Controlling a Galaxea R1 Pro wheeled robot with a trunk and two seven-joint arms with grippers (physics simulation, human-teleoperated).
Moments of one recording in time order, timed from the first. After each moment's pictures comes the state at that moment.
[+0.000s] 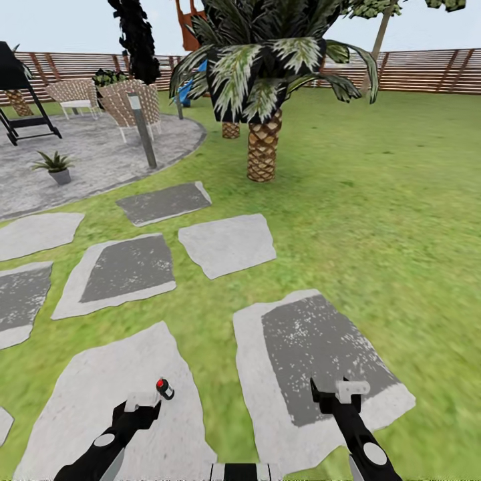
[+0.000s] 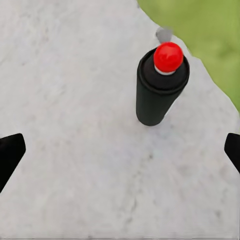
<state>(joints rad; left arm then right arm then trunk) -0.49 0.10 0.01 -0.34 -0.01 -0.18 -0.04 -0.25 -0.04 0.00 -0.87 0.00 -0.22 0.00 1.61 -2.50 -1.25</state>
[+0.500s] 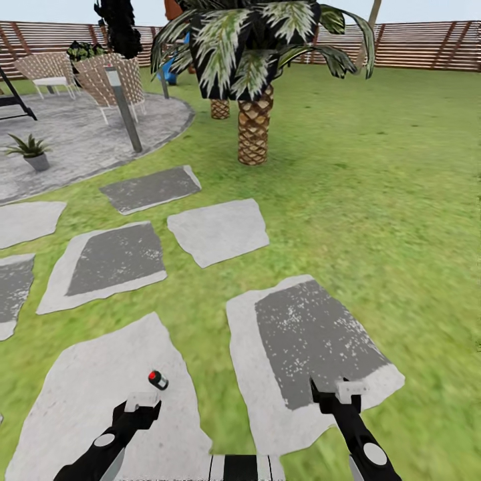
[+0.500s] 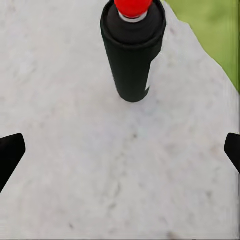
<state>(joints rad) -0.49 0.10 0.01 -0.34 -0.01 -0.18 -0.04 -0.25 -0.04 0.00 -0.87 0.00 -0.22 0.00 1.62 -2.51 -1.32</state>
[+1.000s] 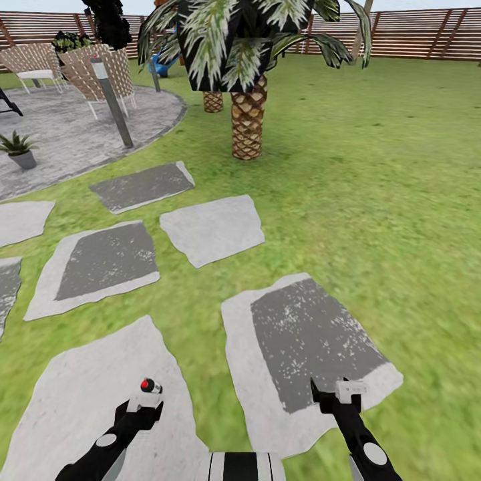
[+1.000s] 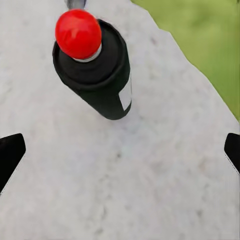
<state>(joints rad) -0.49 0.10 -0.02 -0.34 -0.01 -0.18 -0.04 -0.25 -0.04 0.00 -0.87 0.00 -0.22 0.00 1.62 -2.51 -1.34</state>
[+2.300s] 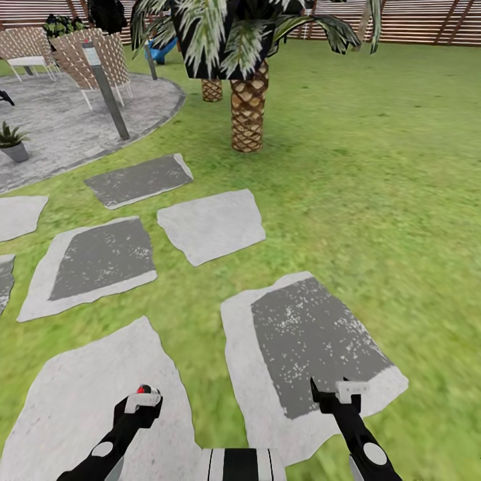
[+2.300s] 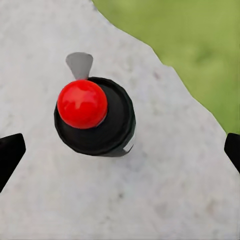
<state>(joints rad) -0.48 0.10 -0.02 -0.30 0.01 -0.34 -0.04 -0.25 -0.04 0.00 -0.87 0.00 -0.22 0.00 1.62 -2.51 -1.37</state>
